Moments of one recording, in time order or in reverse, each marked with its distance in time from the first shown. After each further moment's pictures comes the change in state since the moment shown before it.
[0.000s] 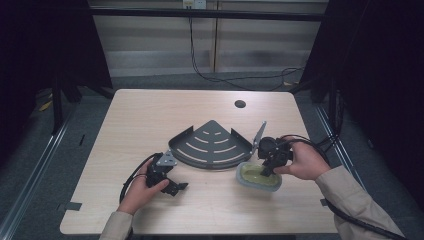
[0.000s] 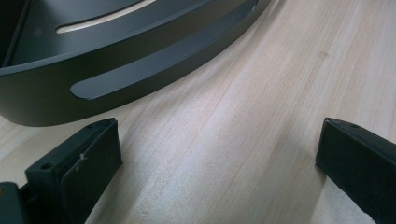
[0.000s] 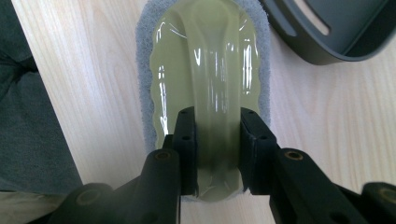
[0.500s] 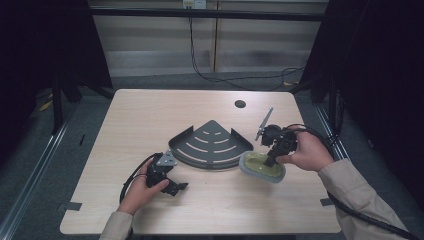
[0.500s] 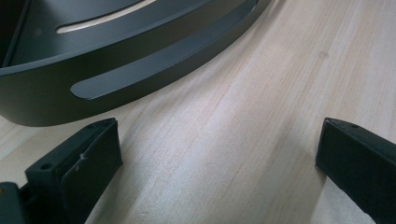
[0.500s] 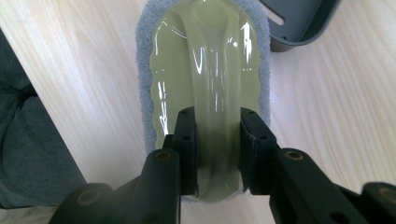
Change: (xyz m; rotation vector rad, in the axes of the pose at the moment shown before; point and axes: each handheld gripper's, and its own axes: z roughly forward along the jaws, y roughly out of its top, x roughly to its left) left arm 0.000 0.000 0.000 0.001 0.000 0.001; right arm -0.017 0.000 -0.023 -0.012 -0.025 0.133
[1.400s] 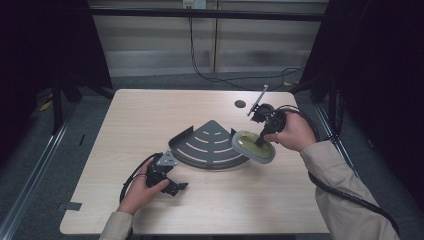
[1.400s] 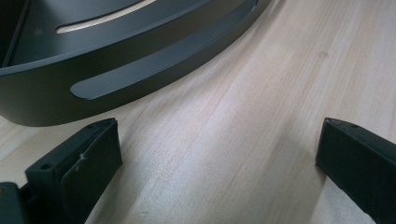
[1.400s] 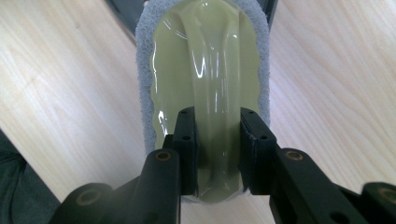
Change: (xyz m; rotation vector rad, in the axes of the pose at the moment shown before) left arm 0.000 0.000 0.000 0.005 0.002 0.000; right arm -0.037 0.038 -0.010 -0.048 -0.040 0.187
